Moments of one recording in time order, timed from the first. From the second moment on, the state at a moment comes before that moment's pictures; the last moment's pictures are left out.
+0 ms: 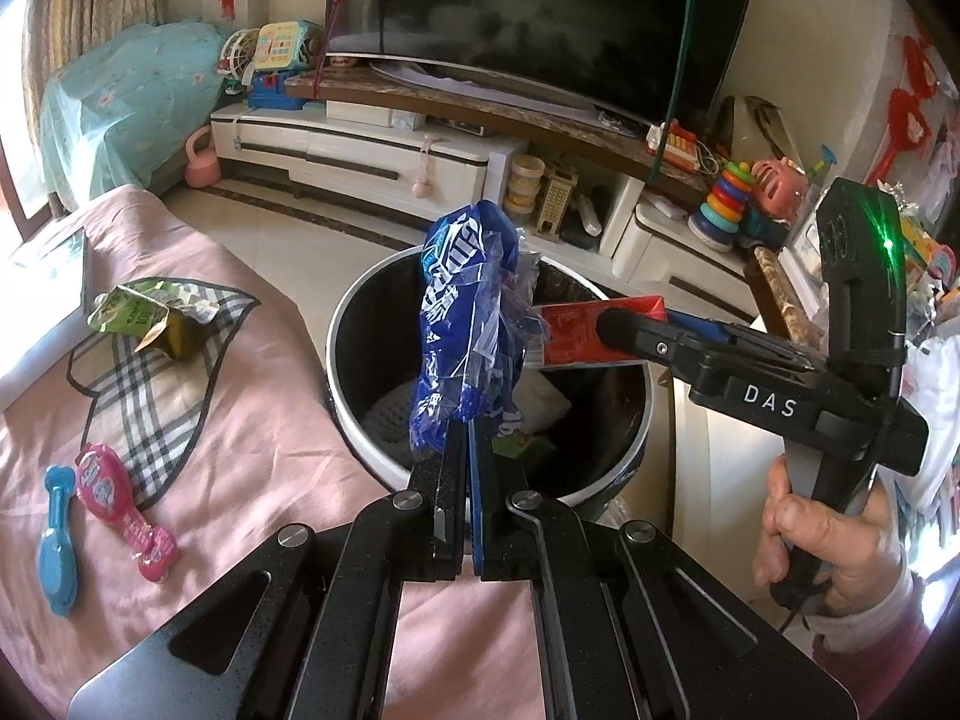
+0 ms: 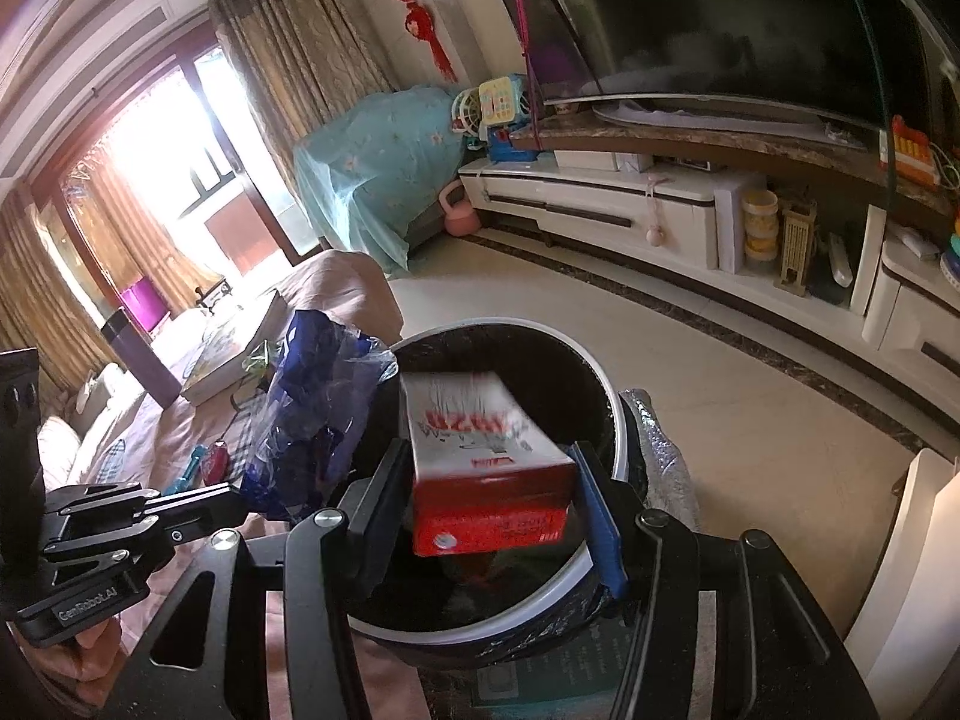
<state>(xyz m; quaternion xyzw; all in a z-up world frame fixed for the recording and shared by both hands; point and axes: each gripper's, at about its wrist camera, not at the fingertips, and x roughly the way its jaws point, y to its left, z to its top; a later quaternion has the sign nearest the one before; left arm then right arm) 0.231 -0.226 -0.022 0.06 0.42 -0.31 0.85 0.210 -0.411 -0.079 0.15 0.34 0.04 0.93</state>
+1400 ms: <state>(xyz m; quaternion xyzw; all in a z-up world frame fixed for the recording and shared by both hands) 0.182 -0.014 -0.044 -0.05 0.40 -0.13 0.91 0.179 -0.274 -0.085 0.13 0.31 0.13 0.93</state>
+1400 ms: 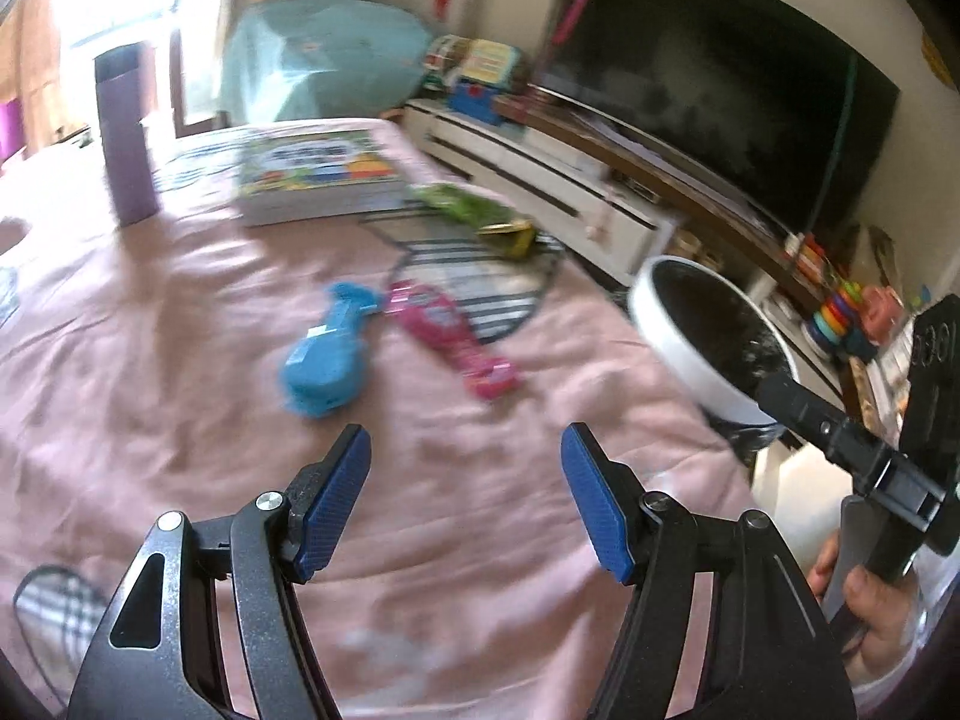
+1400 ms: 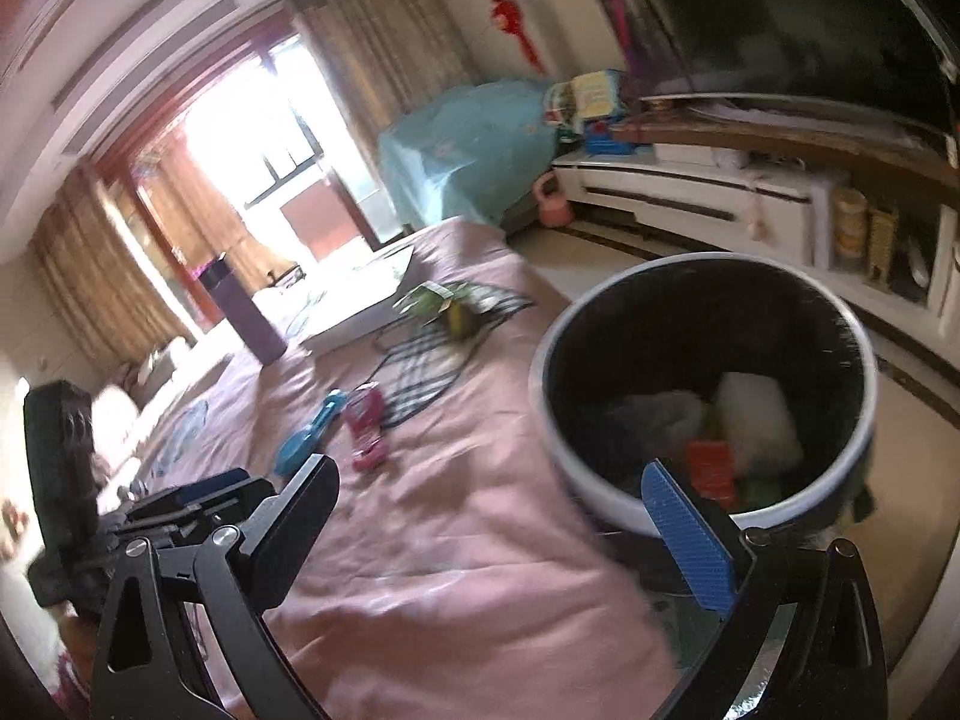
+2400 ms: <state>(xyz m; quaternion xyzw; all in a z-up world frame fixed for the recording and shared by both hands) 0.246 0.035 -0.081 -0.01 0.45 -0.11 0.89 0.265 -0.157 -0.122 0.01 0.41 0.21 0.89</state>
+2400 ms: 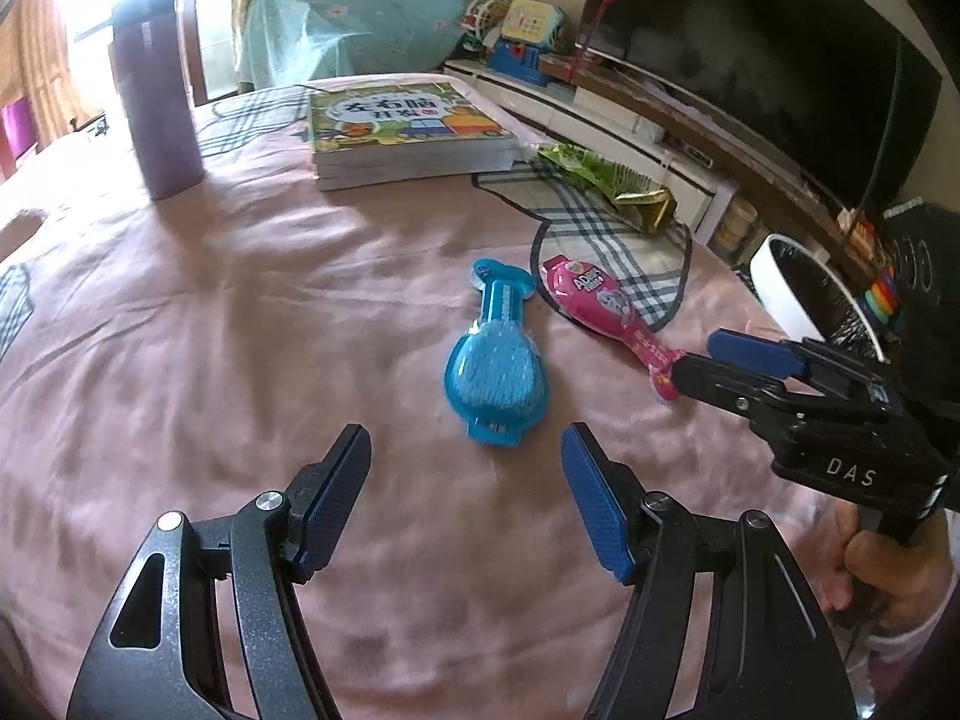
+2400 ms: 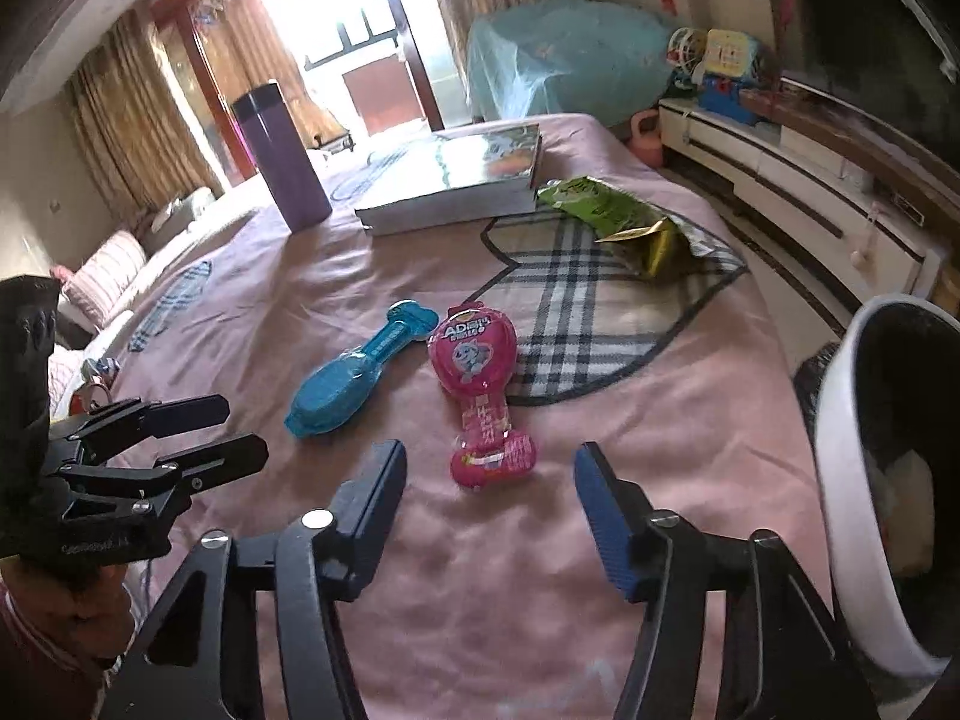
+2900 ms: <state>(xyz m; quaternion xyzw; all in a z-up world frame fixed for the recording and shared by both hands) 0.276 0.012 -0.096 0.04 0.45 -0.12 0.88 0.284 -0.149 -0.135 -0.03 0.43 0.21 0.88</state>
